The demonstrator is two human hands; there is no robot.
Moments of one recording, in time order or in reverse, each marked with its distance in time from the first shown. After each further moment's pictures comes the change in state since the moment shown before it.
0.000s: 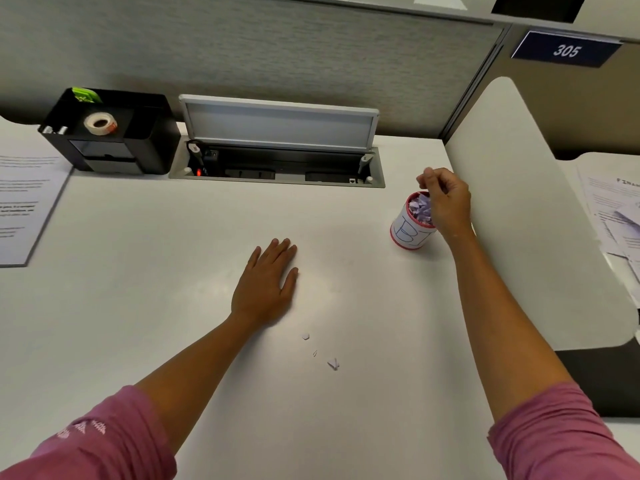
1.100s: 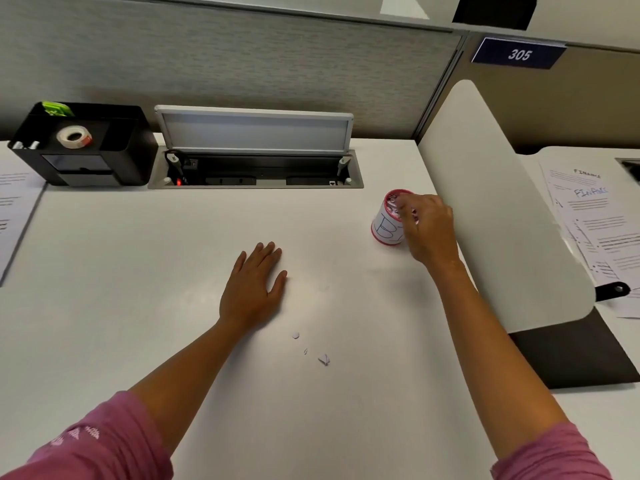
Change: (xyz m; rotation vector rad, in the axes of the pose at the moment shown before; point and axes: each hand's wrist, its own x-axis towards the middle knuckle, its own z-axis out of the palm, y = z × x) left_hand -0.001 -0.001 0.000 -0.026 0.014 -0.009; right_hand -0.056 0.001 -0.021 -0.647 0.042 -0.266
